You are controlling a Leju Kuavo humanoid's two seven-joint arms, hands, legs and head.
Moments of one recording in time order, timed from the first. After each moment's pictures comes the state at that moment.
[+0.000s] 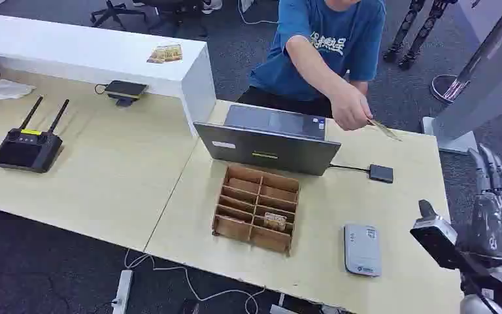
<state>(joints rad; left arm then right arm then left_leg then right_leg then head) 0.03 -0.26 0.30 -0.16 -0.22 0.17 0.09 -0.11 -0.36 0.14 -1.73 0.69 -0.39 -0.11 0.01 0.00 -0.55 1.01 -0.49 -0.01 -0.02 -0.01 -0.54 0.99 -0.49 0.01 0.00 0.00</state>
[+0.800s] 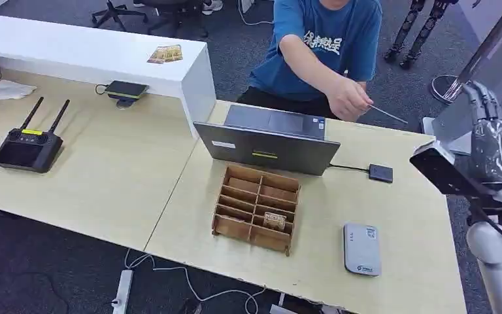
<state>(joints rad) 0.03 -0.24 0.29 -0.16 -0.24 0.13 0.10 -0.55 -0.37 0.26 -1.47 0.68 -0.19 -0.03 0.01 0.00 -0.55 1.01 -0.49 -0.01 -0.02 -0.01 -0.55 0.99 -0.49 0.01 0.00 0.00</state>
